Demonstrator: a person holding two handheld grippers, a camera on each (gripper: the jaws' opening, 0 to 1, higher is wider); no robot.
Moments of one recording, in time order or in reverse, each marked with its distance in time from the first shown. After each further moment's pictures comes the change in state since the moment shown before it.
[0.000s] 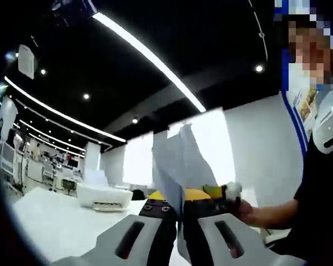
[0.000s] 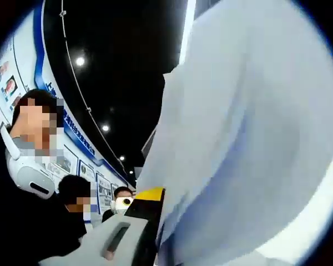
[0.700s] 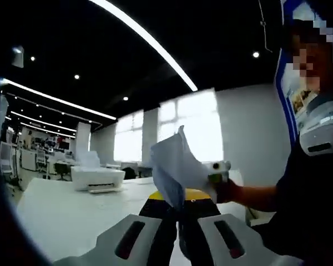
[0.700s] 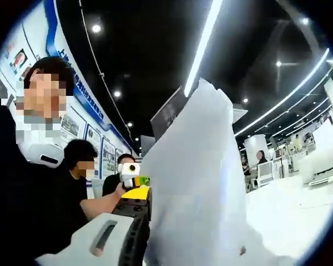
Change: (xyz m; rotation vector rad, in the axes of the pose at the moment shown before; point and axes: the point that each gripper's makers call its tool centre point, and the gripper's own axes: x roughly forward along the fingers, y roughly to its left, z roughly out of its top) left arm -0.028 0.015 -0.007 -0.061 0.180 -0.089; right arm -0.027 0.007 -0.005 -0.132 0.228 0.096
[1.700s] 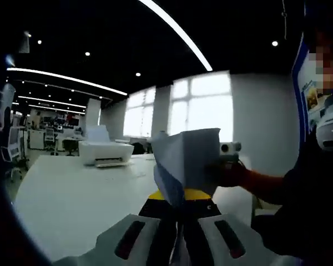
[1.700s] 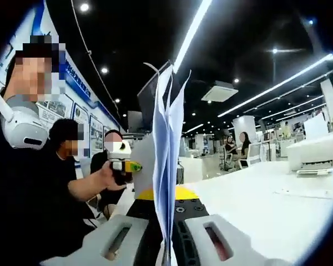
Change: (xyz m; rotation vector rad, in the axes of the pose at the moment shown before) left arm 0.013 0.021 -0.044 -0.065 0.180 0.104; right arm -0.001 -0.031 -0.037 -0.012 0.206 -0.117
